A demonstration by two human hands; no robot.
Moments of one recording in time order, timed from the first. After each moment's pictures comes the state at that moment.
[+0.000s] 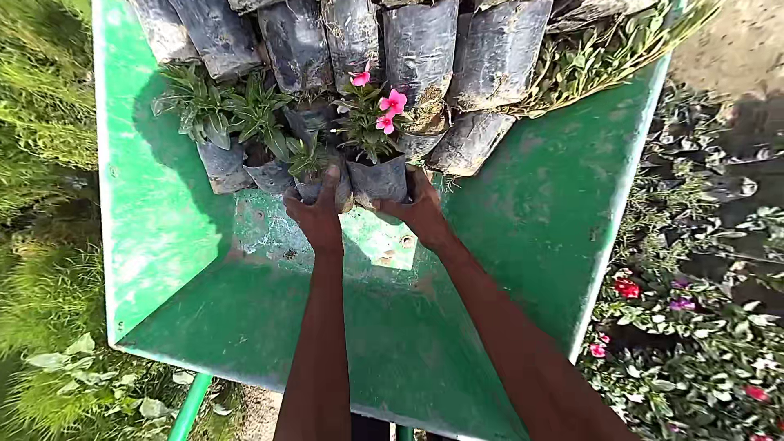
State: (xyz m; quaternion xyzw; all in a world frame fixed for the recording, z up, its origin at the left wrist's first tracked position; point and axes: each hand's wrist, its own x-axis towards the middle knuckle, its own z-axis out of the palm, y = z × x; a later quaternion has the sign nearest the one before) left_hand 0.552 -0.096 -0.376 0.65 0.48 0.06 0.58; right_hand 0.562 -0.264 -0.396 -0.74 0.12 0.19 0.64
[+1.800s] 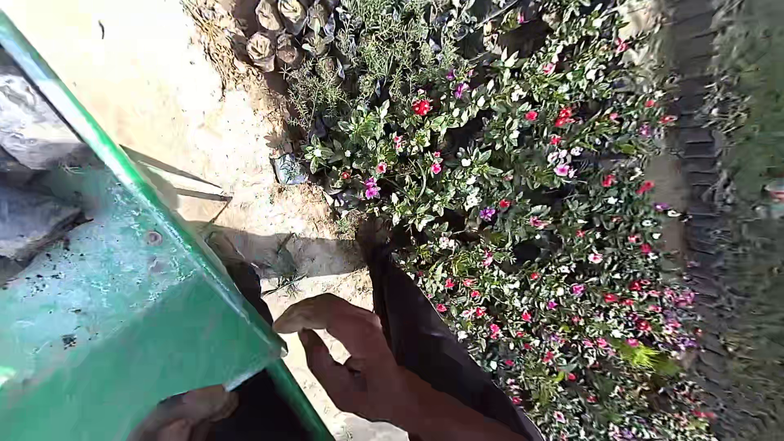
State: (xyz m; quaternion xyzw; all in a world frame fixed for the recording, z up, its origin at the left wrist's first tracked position) left_hand 0.324 -0.295 -0.180 0.78 -0.04 -0.15 0.60; right_hand 0.241 -0.440 -0.260 -0.68 0.17 -0.08 0.70
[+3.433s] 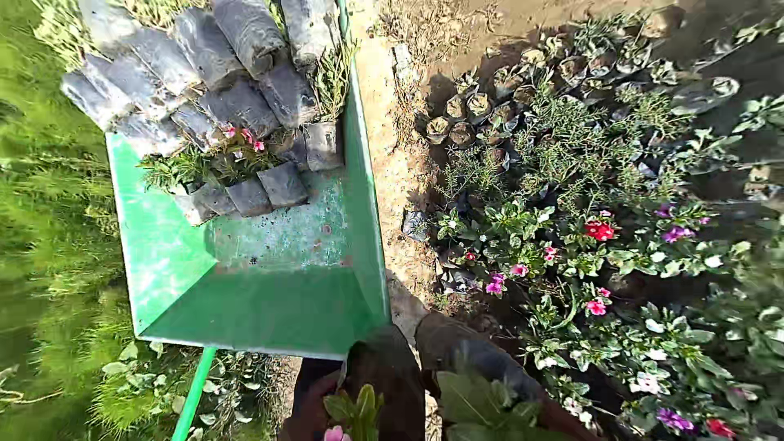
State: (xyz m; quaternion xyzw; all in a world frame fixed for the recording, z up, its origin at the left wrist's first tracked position) left_hand 0.260 -0.275 -0.138 0.76 0.18 -0.20 0.59; right_hand 0.229 -0.514 -0.186 -0.80 0.31 0.06 0.52
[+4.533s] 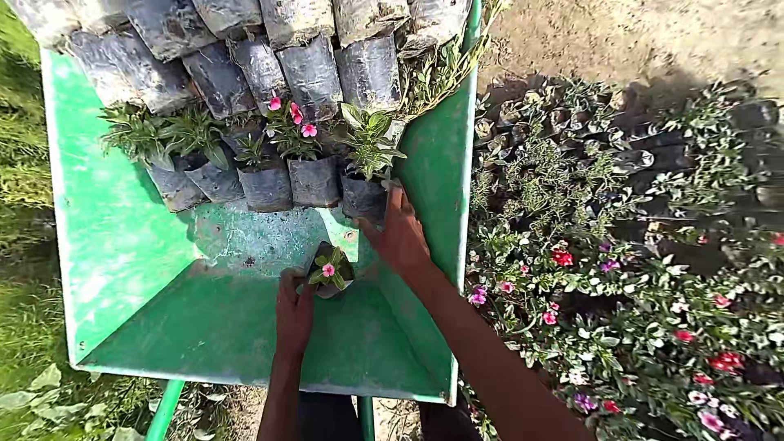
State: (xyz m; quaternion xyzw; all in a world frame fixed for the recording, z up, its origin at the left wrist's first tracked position) left_hand 0.387 -0.122 -0.332 0.81 0.27 -0.18 0.50; right_hand 0.496 -0.333 -0.314 -0.92 0.11 0.16 0.34
